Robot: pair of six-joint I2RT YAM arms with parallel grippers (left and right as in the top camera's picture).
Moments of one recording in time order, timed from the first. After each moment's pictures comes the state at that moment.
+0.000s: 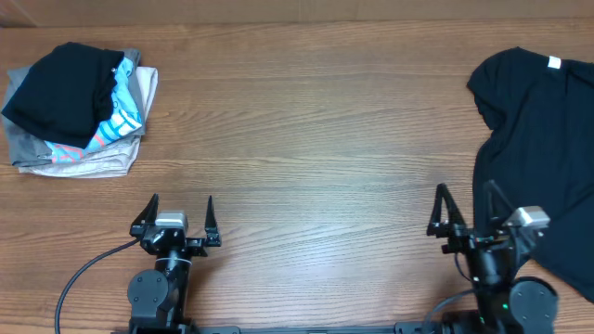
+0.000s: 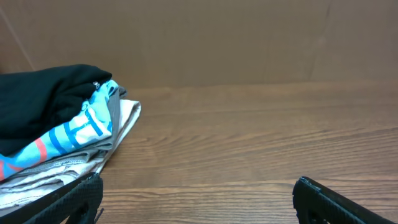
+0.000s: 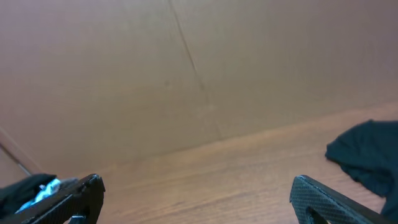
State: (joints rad) left arm -0.05 0.01 0.02 -0.09 -0.02 0.01; right arm 0.07 0.06 0.34 -0.22 -0.07 0.36
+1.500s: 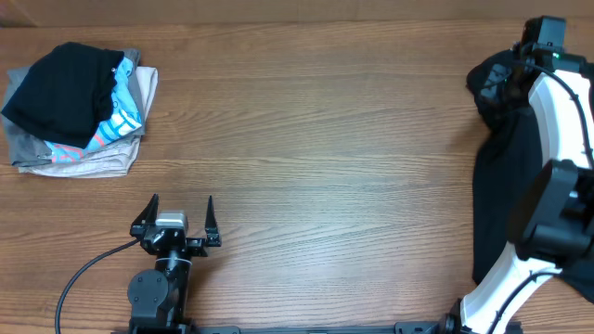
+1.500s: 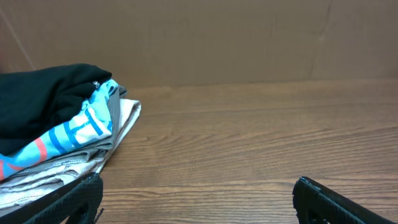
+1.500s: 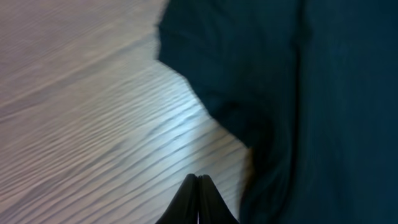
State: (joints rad) left arm -0.05 0.02 0.02 -0.09 -0.02 0.01; right arm -0.26 2.07 1.77 -0.88 0.04 0.23
